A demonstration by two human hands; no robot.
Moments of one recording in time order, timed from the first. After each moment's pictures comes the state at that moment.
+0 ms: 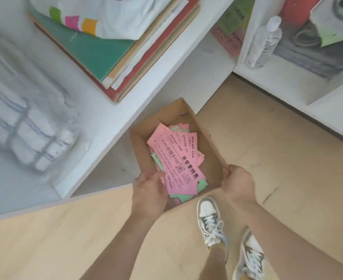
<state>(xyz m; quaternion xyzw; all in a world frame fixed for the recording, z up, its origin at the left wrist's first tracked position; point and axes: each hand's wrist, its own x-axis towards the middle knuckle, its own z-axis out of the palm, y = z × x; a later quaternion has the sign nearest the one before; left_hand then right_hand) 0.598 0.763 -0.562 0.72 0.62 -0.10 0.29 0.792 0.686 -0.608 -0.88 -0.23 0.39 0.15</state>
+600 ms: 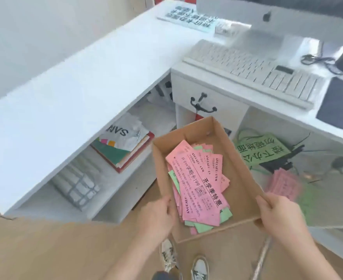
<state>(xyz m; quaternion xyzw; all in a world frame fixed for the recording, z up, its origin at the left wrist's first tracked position) 0.728 0.647 -0.160 0.82 0.50 -0.09 0.26 0.933 0.496 -0.140 -0.93 -0.22 0.24 0.19</state>
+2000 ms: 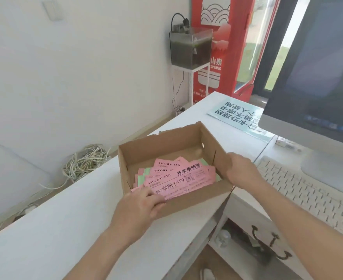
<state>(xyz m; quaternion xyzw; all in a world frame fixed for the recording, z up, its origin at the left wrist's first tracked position) 0.744 1.052 -0.033 0.93 0.34 0.14 0.01 1.031 1.002 -0.001 -0.86 -0.46 0.20 0.13</state>
